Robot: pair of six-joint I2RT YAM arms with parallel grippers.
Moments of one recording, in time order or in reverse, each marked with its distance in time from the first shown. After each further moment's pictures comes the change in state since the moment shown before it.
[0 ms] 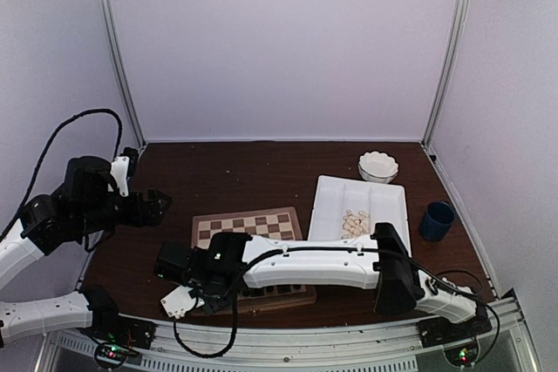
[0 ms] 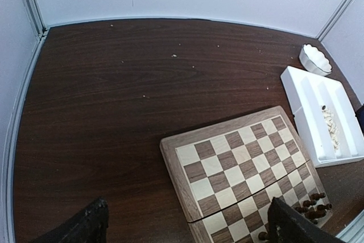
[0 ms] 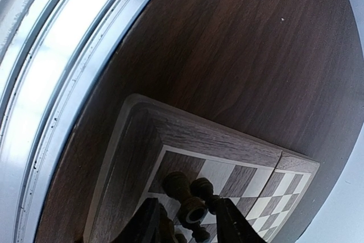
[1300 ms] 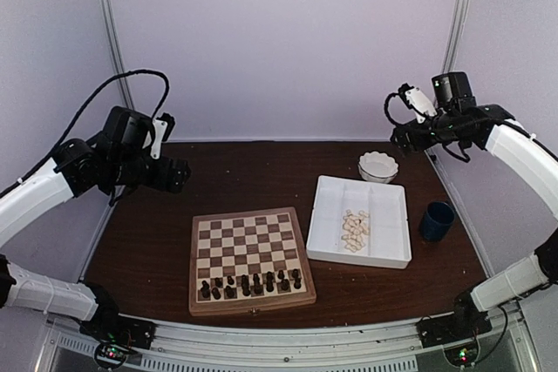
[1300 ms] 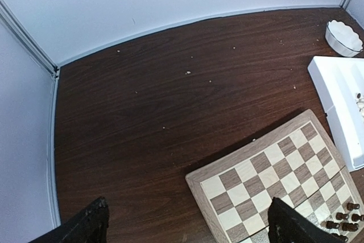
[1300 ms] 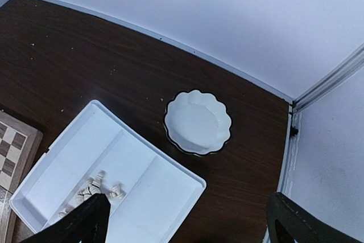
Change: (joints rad) left arm 0.021 0.428 0.349 -0.040 -0.070 0.235; right arm -1.130 -1.186 -1.027 0.325 -0.172 0.573
